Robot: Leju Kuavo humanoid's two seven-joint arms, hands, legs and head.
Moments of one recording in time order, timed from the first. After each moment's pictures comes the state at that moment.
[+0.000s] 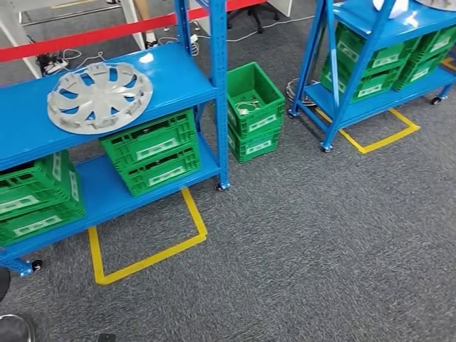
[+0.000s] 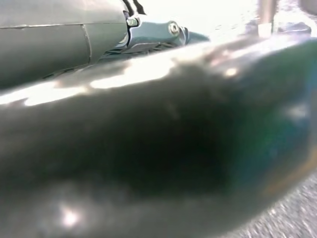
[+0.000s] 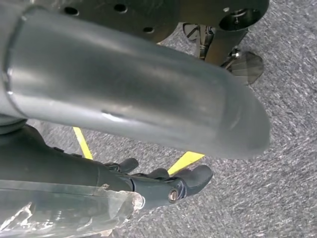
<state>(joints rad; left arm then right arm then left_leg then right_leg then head) -0.07 -0.30 1.55 -0.36 -1.35 0.70 -0.34 -0.04 0.24 -1.26 -0.20 1.22 -0.21 -0.23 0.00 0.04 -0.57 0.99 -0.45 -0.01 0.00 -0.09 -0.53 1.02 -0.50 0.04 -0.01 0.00</state>
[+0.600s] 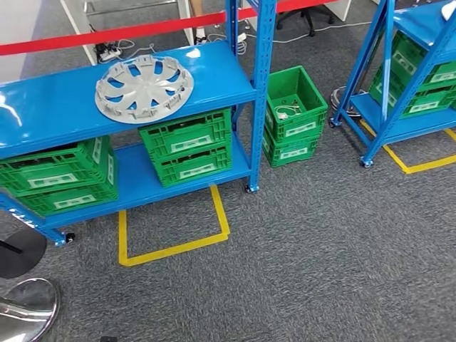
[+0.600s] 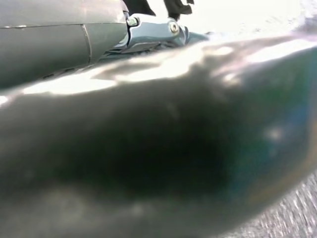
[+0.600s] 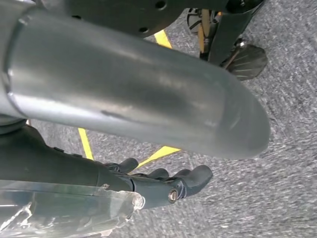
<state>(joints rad) -0.07 -0.31 1.56 -0.36 -1.35 0.70 -0.33 -0.04 0.24 -1.26 -0.20 1.22 -0.21 -0.22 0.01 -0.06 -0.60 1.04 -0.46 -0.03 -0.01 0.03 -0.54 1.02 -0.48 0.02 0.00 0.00</state>
